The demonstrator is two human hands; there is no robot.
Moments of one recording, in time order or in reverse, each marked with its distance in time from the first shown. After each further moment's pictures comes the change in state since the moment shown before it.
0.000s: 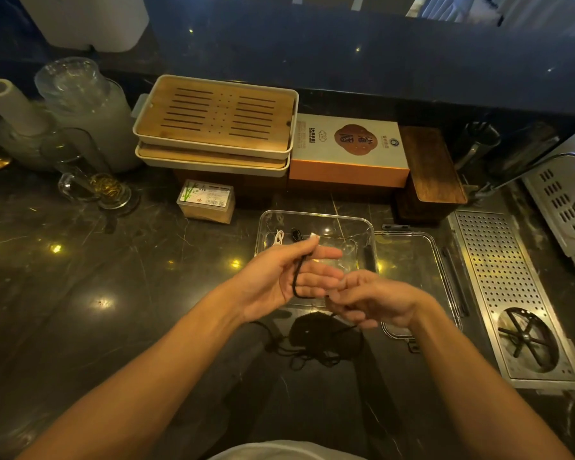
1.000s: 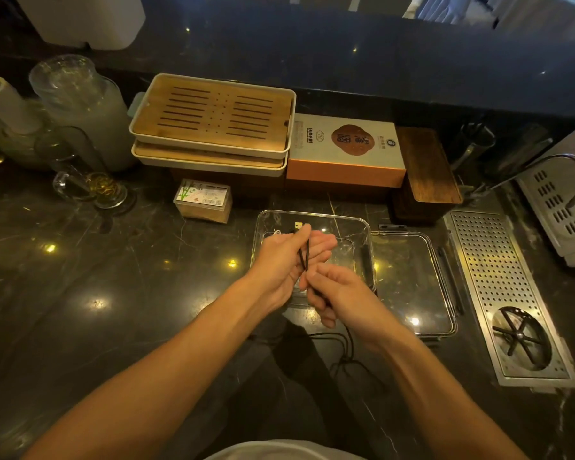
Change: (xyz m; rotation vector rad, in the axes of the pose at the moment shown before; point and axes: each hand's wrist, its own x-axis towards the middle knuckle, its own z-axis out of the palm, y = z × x) left_hand 0.027 -0.006 0.014 -0.088 0.394 0.171; right_hand 0.007 -0.008 0.072 -0.188 0.470 -0.197
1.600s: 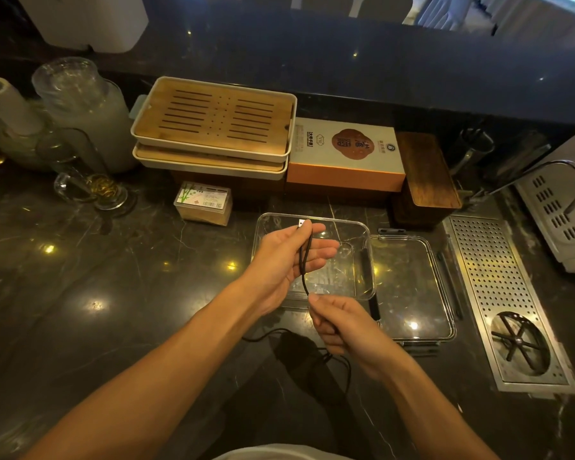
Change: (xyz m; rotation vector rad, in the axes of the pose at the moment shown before) left_hand -0.012 0.012 0.000 0.166 -0.098 0.094; right_hand -0.013 0.038 -0.001 0.194 -0.070 0.119
